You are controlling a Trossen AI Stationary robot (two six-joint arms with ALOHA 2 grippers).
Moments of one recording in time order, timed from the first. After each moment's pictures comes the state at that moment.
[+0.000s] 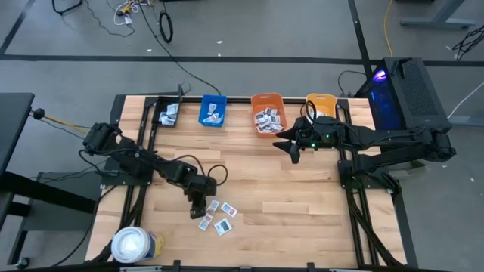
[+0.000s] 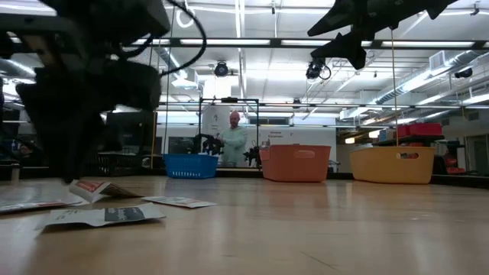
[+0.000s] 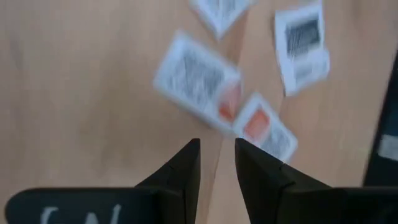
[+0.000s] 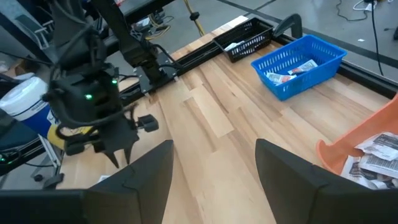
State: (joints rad) left arm -0.31 1.58 0.75 -0.29 0.27 -0.59; right arm -0.10 1.01 0.77 -0.13 0.05 0.43
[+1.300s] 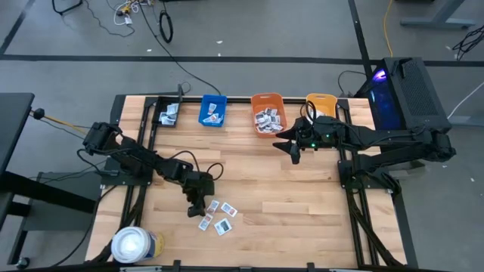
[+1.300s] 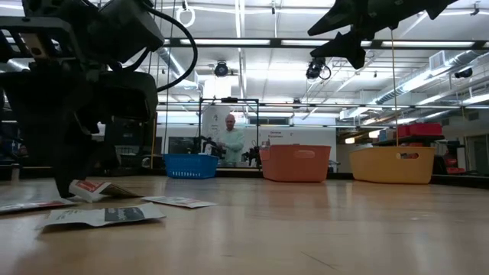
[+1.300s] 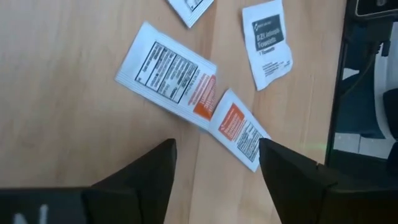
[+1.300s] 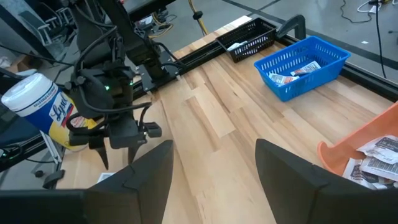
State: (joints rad) left arm -0.26 1.57 0.60 0.00 0.45 -0.62; right arm -0.10 1.01 0.77 -0.13 0.04 0.41
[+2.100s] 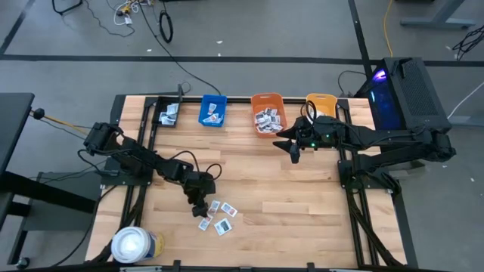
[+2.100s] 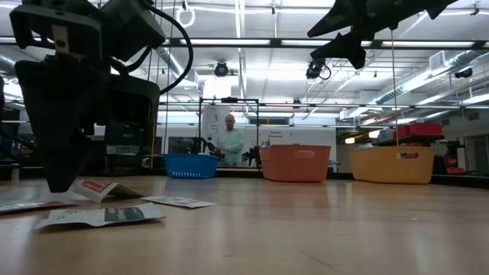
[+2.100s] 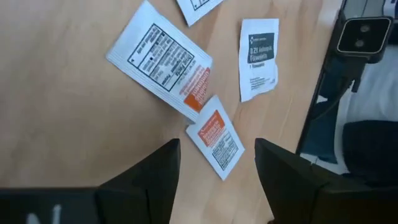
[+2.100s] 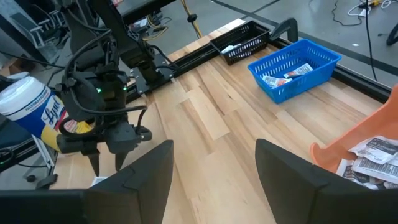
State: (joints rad) left arm -0.26 1.59 0.60 0.06 0.49 -0.86; right arm -0.10 1.01 0.77 -0.13 0.06 0.41
